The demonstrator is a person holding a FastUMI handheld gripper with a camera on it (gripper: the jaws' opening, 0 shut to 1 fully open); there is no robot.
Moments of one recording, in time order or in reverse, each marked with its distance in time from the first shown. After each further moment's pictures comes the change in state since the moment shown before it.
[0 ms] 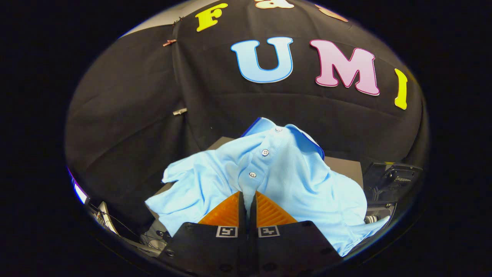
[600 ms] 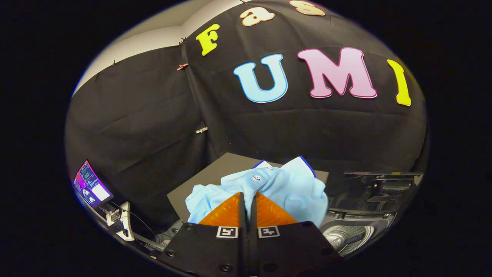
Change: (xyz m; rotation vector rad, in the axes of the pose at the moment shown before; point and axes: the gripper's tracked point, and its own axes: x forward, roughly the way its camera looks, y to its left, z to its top) arm -0.097 -0.111 0.025 0.060 -0.084 0.185
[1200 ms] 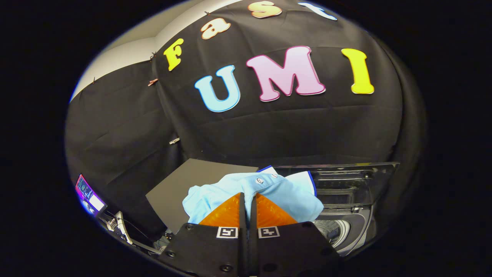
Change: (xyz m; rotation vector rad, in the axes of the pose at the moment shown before) arm -0.088 -0.141 0.007 0.107 -0.043 -0.180
